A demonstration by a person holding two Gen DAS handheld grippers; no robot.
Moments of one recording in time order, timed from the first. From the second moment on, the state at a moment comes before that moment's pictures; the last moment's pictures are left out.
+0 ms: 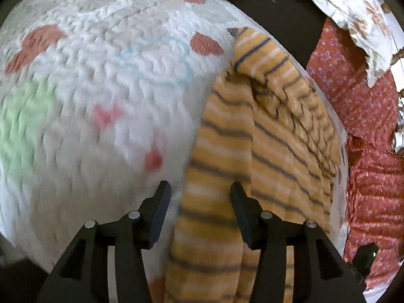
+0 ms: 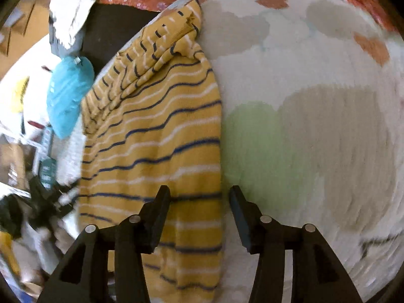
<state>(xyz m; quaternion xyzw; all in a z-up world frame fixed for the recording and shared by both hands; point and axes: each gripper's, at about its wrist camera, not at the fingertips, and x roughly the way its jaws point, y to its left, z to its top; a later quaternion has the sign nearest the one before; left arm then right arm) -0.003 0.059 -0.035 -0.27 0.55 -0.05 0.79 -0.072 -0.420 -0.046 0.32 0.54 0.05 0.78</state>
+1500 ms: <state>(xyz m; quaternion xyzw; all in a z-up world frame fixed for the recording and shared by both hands) -0.120 0.026 -0.043 -0.30 0.61 -0.09 0.73 -0.157 -0.353 -0.046 0.32 0.58 0.15 0.73</state>
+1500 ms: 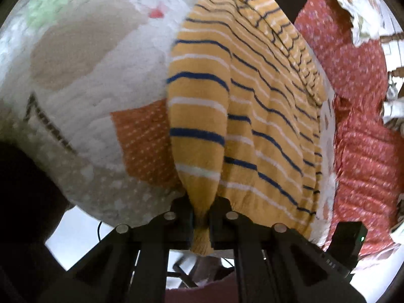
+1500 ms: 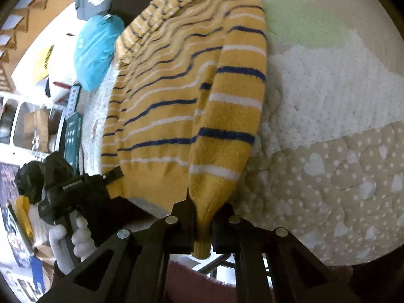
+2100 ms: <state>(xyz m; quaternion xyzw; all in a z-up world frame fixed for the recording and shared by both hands) -0.172 0.043 0.000 -0.35 0.58 -0.11 0.73 -0.202 -0.372 -0.004 0.33 0.56 0.20 0.73</state>
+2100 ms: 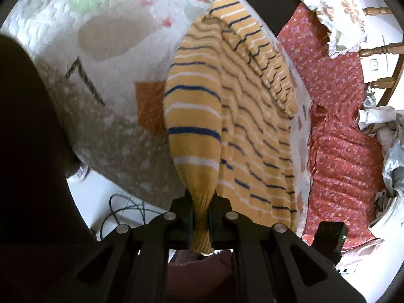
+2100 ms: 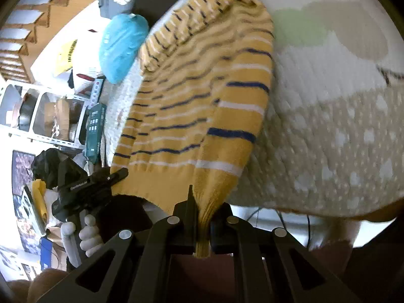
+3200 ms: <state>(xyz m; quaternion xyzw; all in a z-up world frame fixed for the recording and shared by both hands) 0.182 0.002 0.027 -0.37 0.56 -0.09 0.73 0.145 -0.398 0.030 0.31 0.49 0.08 0.81</state>
